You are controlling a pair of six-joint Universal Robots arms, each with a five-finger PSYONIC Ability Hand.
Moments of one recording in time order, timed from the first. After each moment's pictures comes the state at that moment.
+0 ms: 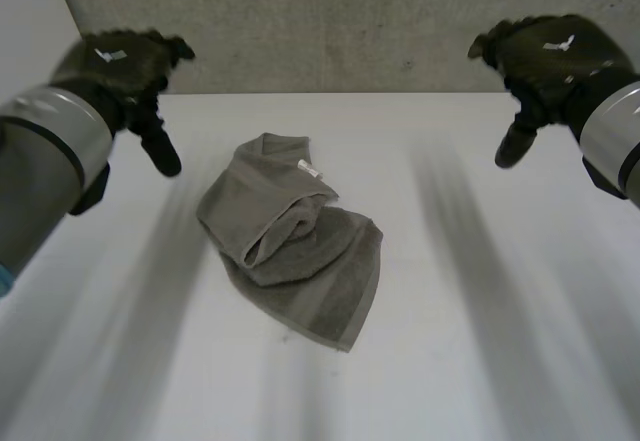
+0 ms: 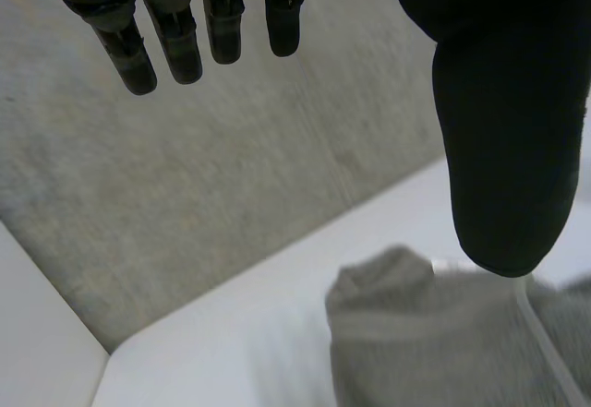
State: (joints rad) left arm 4.24 -1.74 -1.23 2.85 -1.73 3.33; right arm 1.92 -1.45 1.30 0.23 1.46 2.76; left_hand 0.19 0.21 0.21 0.20 0.03; right_hand 0.23 0.24 0.24 0.26 0.07
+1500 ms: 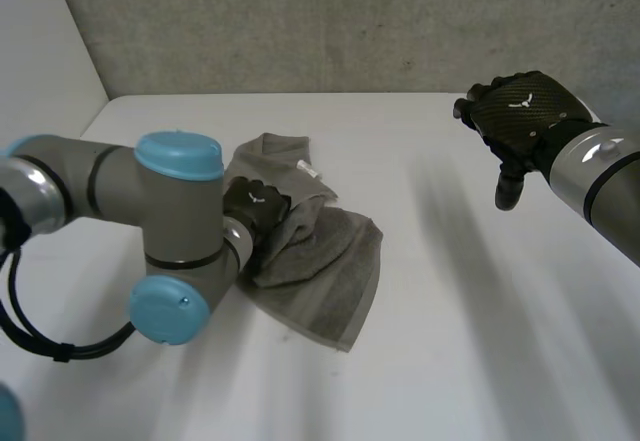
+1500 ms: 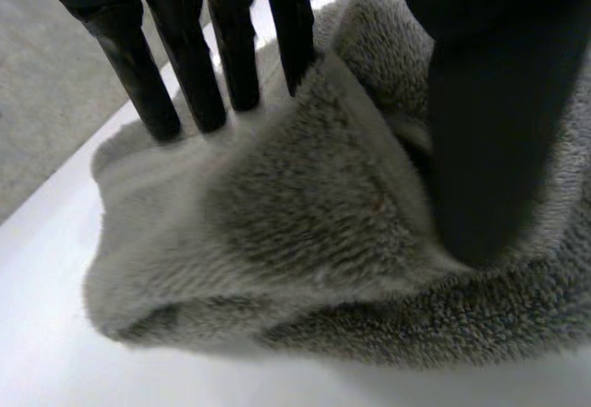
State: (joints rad) left arm 4.11 -2.32 -1.13 3.02 -1.67 3.57; right arm 1.92 -1.36 1.34 0.24 1.44 2.56; left_hand 0.54 0.54 0.51 0.51 0.33; right_hand 0.23 0.24 0.24 0.26 0.07
